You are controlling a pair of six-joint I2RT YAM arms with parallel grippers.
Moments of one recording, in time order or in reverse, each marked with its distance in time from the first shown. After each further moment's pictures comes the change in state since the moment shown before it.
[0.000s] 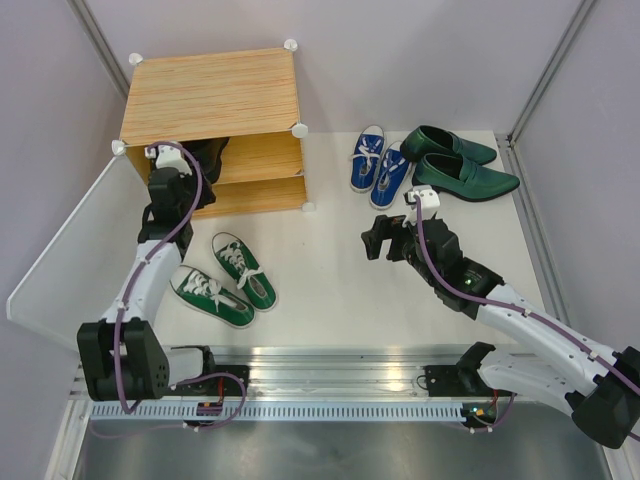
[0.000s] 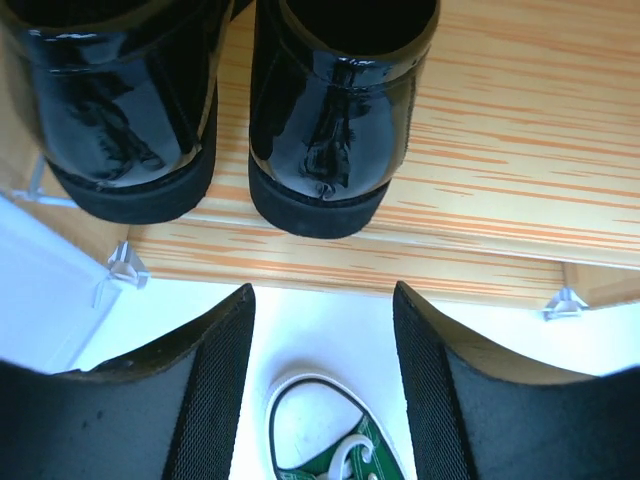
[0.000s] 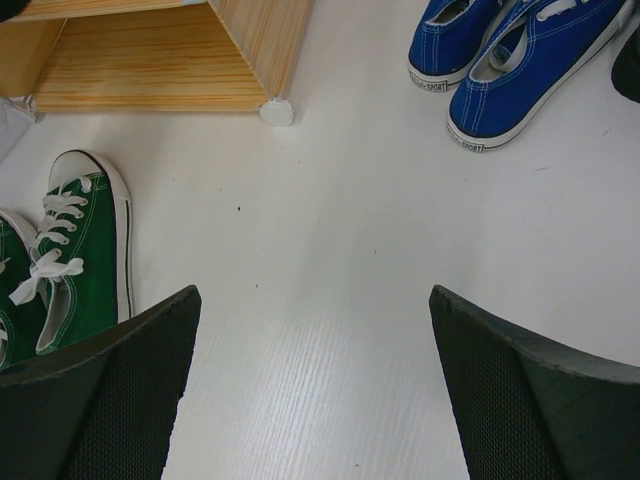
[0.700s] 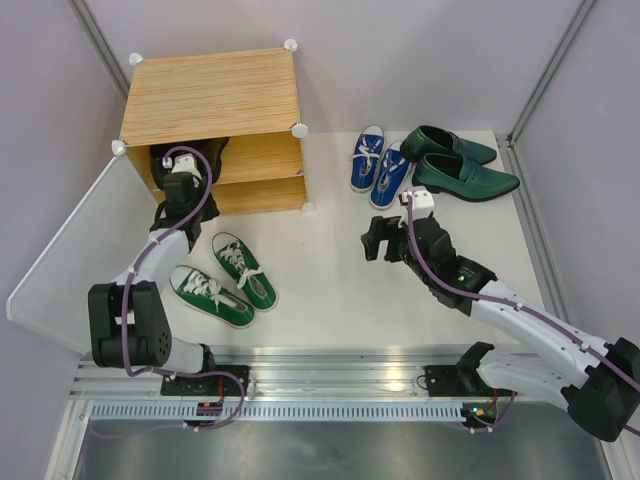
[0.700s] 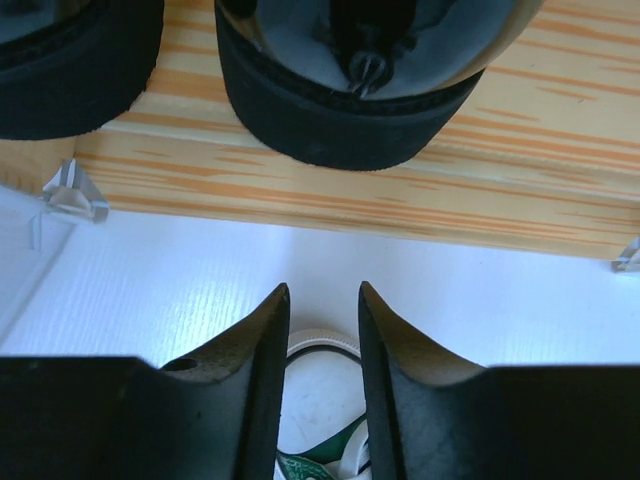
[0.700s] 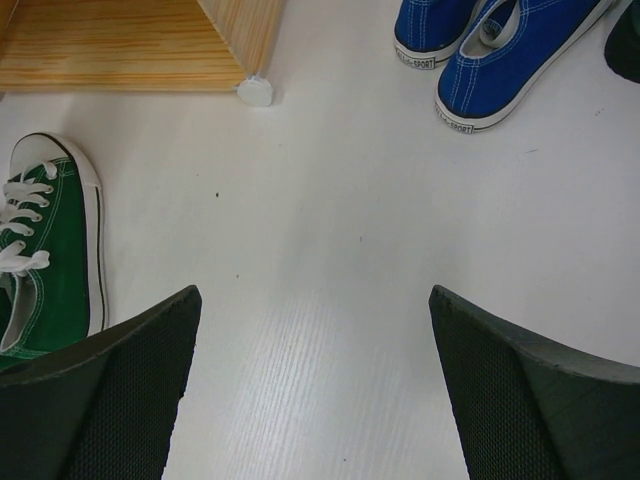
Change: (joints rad) left arm 0.000 0.140 -0.018 -0.061 0.009 -0.026; right arm 0.000 0.046 0.000 -0.006 0.009 -0.003
